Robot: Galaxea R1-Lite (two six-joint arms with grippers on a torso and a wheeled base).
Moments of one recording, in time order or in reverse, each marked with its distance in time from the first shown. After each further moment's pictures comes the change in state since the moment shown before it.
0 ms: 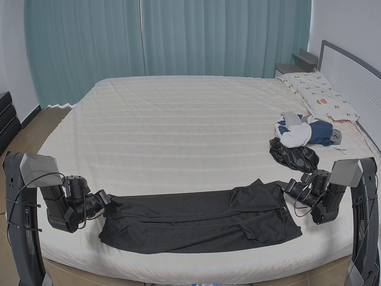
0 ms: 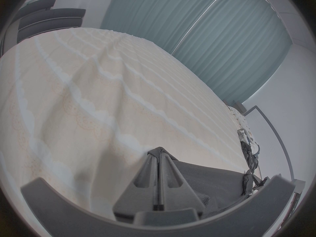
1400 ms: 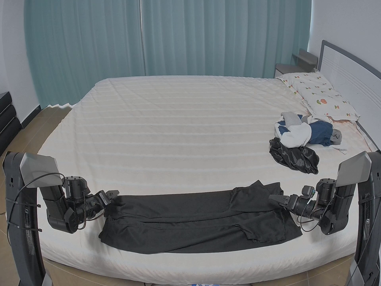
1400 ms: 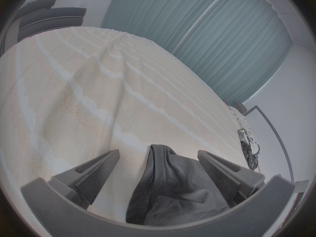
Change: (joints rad) left arm -0.001 0.000 0.009 0.000 -0.001 -0.005; right arm 0.015 -0.115 0.318 -0.054 0.174 -0.109
